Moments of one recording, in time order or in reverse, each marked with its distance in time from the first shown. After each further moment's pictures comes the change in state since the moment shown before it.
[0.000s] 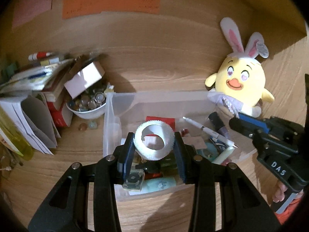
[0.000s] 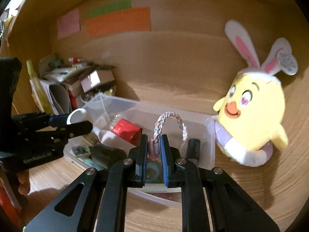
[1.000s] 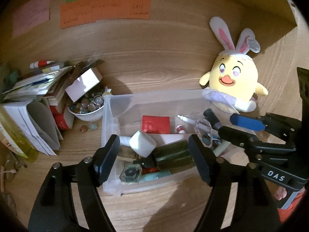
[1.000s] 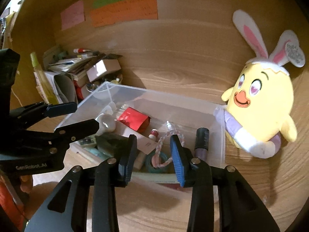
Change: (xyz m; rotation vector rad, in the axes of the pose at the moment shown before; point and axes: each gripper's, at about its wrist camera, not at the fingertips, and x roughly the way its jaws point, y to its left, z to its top) left arm -0.022 -0.010 -0.009 0.057 -0.038 0.005; right arm -0.012 0.006 -0.004 -0.016 0.028 0.040
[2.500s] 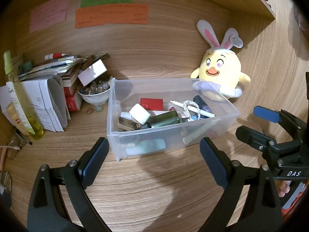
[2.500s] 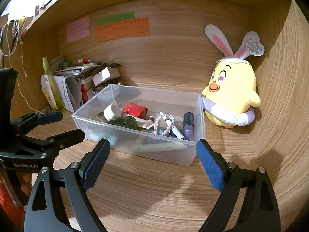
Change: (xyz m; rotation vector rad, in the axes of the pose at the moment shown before) left arm -0.047 -0.011 -0.058 0.004 -0.060 -0.007; right arm -0.064 0.013 -0.058 0.056 -0.116 -0.084
